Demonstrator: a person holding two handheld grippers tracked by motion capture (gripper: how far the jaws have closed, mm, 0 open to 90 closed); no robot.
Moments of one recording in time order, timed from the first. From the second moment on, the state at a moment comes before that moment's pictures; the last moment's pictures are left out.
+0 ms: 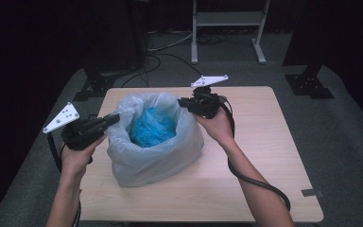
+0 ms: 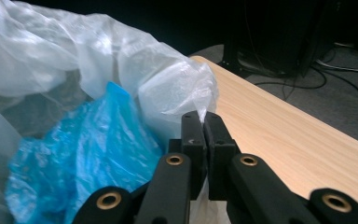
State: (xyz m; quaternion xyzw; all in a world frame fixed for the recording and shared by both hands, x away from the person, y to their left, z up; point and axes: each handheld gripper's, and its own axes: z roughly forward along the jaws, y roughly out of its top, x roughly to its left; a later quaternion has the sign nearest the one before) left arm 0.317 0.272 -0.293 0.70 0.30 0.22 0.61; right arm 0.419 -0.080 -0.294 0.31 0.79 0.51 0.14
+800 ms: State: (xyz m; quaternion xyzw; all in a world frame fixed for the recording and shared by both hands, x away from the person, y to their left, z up) left arm 0.323 0.229 -0.290 0.72 0.27 0.16 0.62; right arm 0.370 -0.029 -0.276 0.21 0.81 0.54 0.07
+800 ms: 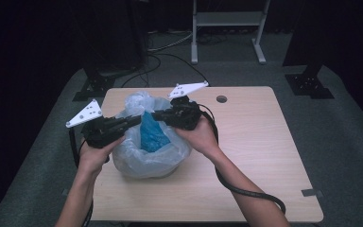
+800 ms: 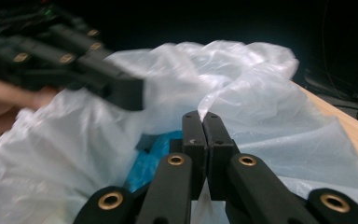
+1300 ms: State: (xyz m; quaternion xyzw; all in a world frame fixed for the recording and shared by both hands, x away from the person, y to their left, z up) left arm 0.336 0.222 -0.297 0.73 0.30 0.10 0.60; right arm 0.346 -0.021 -0.289 0.17 0.83 0.53 0.08
